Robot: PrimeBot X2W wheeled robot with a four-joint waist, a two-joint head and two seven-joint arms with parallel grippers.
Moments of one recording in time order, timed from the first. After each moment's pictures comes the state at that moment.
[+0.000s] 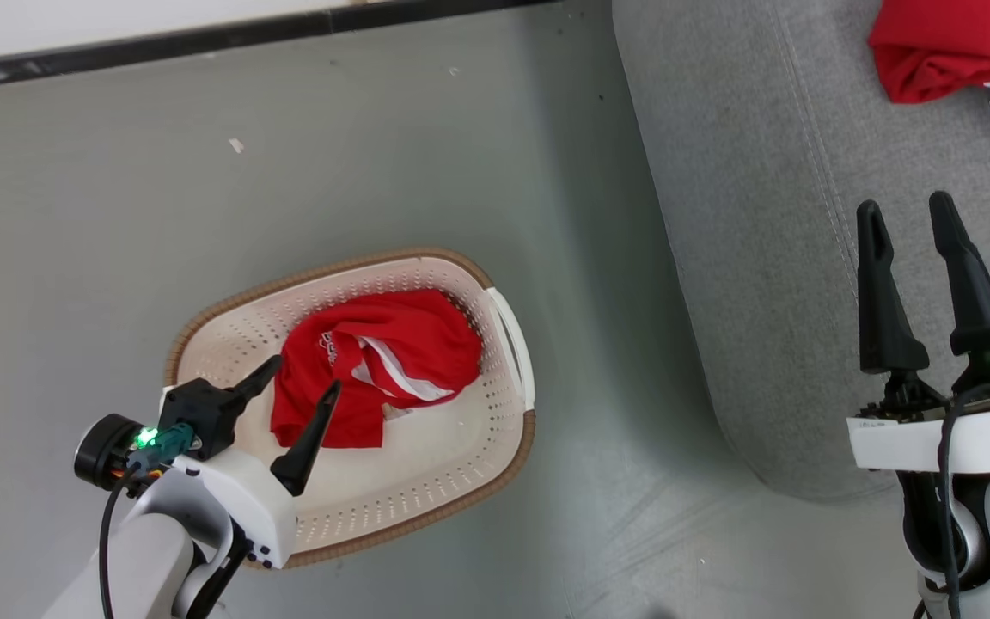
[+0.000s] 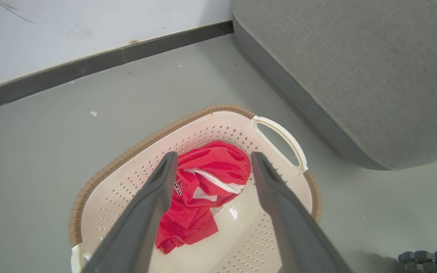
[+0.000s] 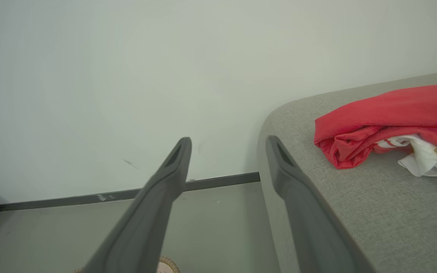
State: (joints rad) left arm -0.41 0.33 -0.55 0.31 -0.51 -0.05 -0.08; right arm -0.18 -0.06 -0.05 -0.20 0.27 0.12 -0.26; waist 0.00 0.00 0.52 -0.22
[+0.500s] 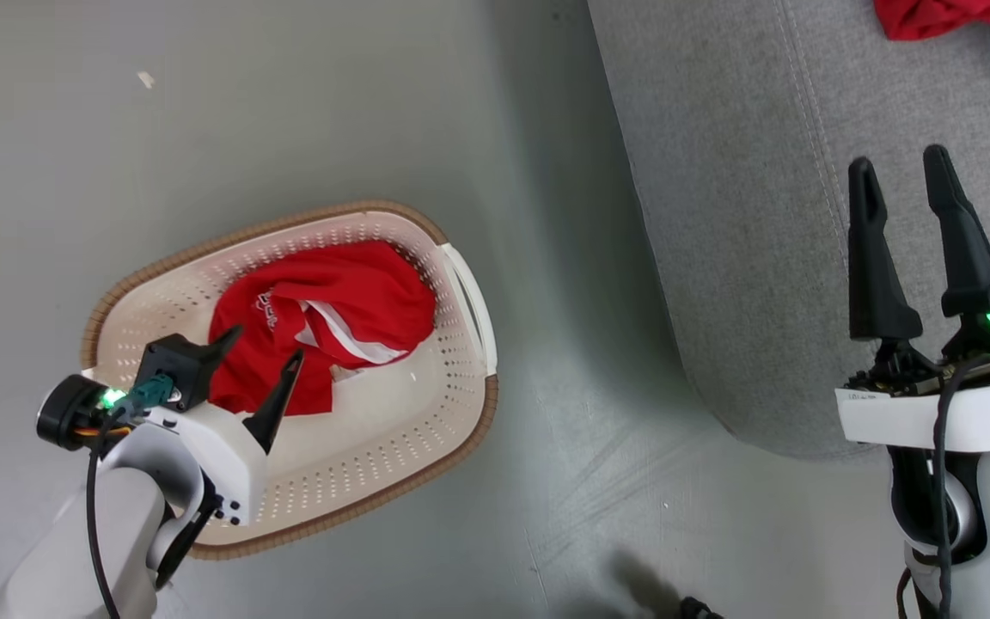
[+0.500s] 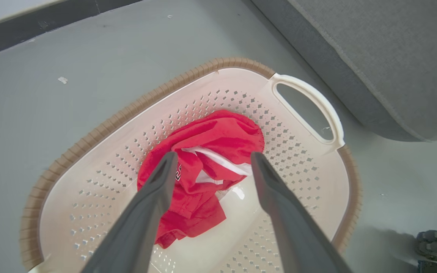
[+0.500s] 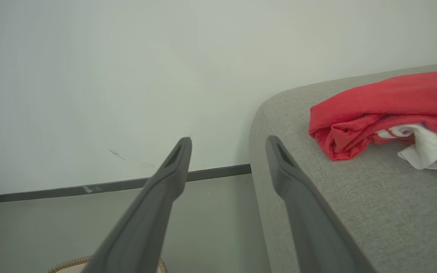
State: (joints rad) left arm -0.52 0.34 -0.56 0.45 -0.49 -0.07 -0.04; right arm -0.24 -0.04 -0.03 -0.23 0.27 0.12 -0.26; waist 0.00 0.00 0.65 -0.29
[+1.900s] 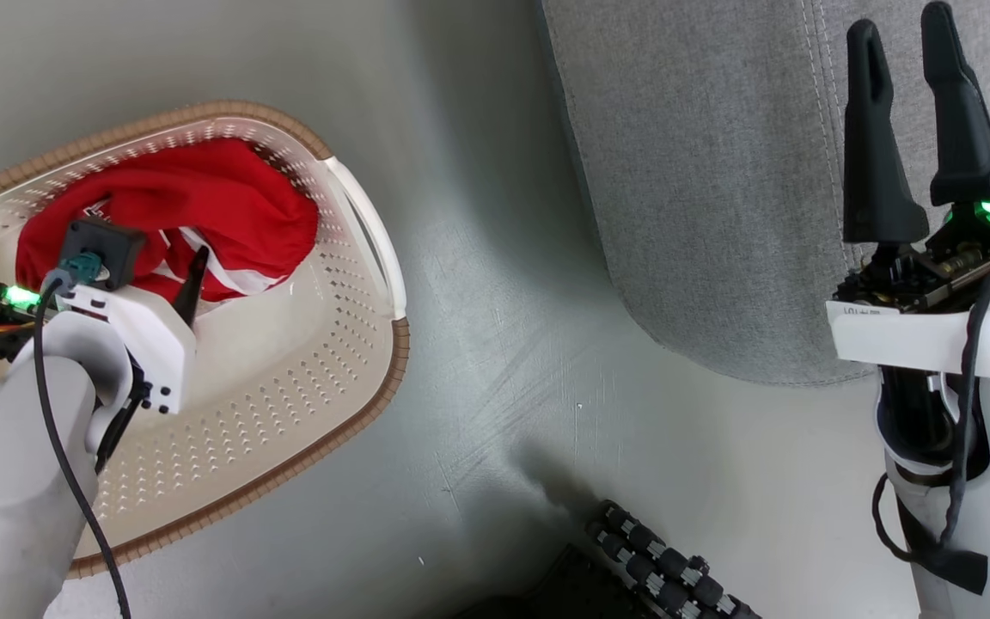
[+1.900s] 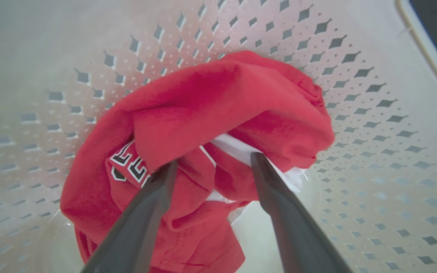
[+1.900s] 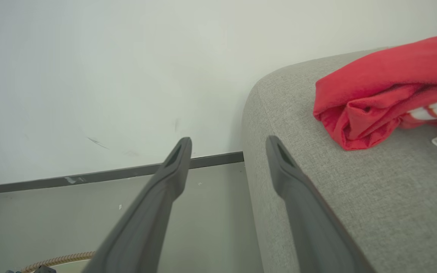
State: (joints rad) left arm -0.78 0.35 -0.55 0.70 -0.42 -0.04 0.00; right arm -0.43 -0.04 0.05 -0.25 0.39 0.12 -0.26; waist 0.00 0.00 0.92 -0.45
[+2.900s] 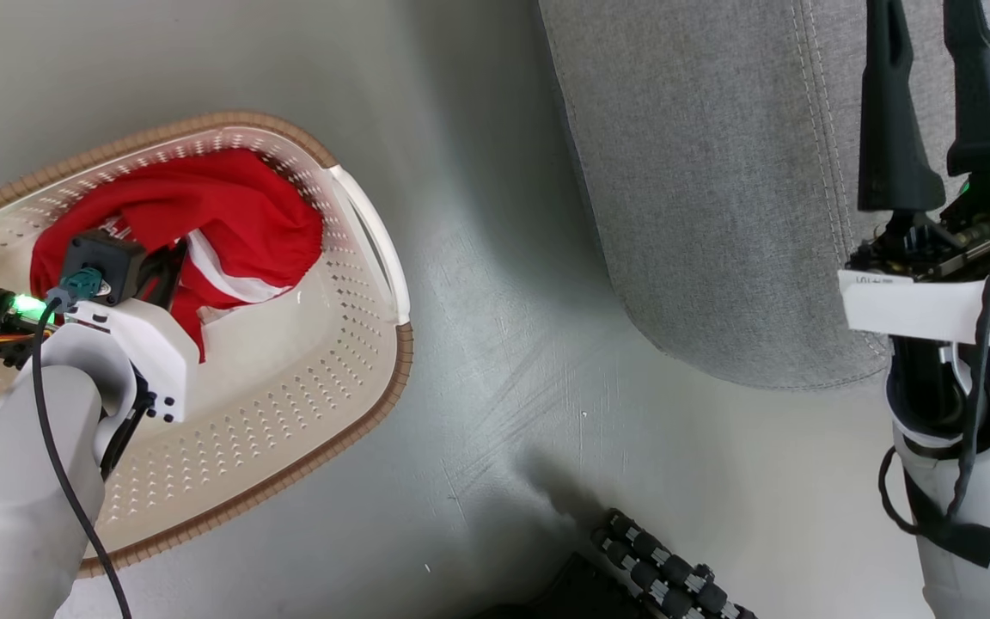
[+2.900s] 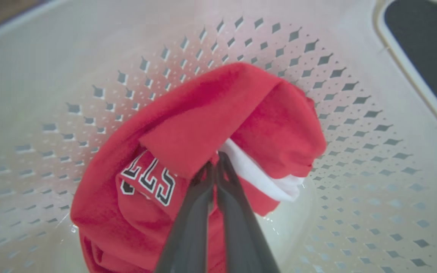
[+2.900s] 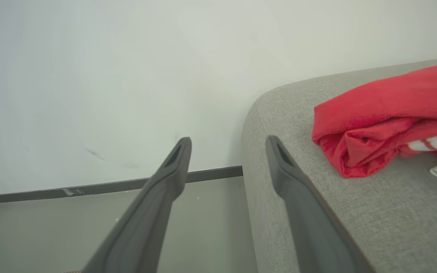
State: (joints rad) left arm -0.80 0.32 -0.57 0.79 -0.42 -0.08 -0.10; right arm -0.49 -0.04 0.04 -0.22 0.39 0.12 -0.26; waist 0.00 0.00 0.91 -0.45
